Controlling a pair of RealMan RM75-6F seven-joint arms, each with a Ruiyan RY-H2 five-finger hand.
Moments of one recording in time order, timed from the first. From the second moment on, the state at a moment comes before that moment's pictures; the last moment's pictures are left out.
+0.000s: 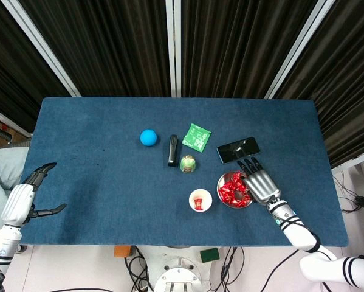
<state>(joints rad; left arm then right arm) -0.16 -1.17 -0.01 -1.53 1.59 1.48 -0.46 0.60 -1.35 0.00 -1.62 -1.22 0.98 -0.58</state>
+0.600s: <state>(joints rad) -0.16 -1.17 -0.01 -1.53 1.59 1.48 -0.45 0.60 -1.35 0.01 -1.62 -1.23 1.00 -0.57</state>
